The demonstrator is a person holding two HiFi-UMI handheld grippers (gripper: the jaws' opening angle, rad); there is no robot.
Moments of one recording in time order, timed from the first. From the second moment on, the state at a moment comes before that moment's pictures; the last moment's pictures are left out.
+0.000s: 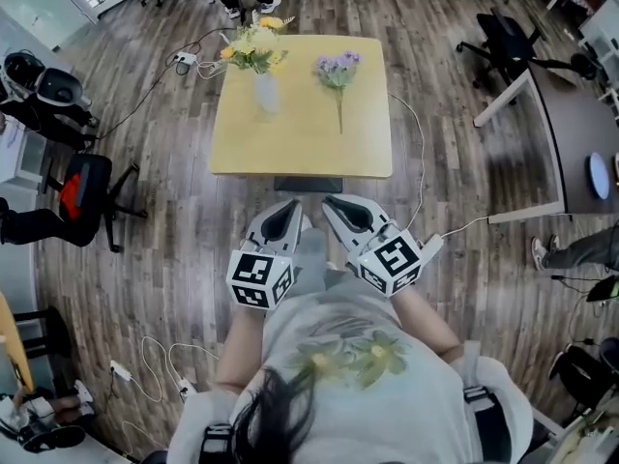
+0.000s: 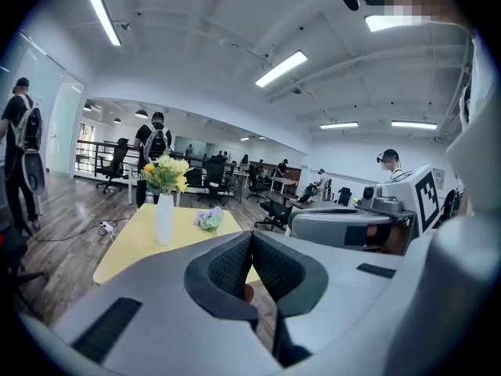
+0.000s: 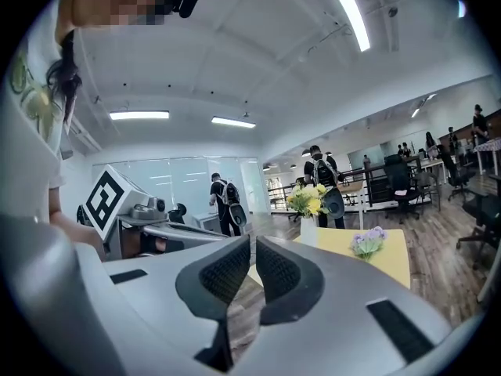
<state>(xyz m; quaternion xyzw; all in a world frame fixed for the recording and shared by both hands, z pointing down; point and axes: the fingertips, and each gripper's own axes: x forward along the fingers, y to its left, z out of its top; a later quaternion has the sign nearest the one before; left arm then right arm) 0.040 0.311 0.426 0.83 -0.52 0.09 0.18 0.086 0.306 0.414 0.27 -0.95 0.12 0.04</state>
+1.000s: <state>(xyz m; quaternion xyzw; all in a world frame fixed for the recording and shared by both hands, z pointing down) -0.083 0.077 0.437 0.82 -0.54 0.08 0.18 -0.025 0.029 0.408 0.26 -0.95 0.13 0.06</state>
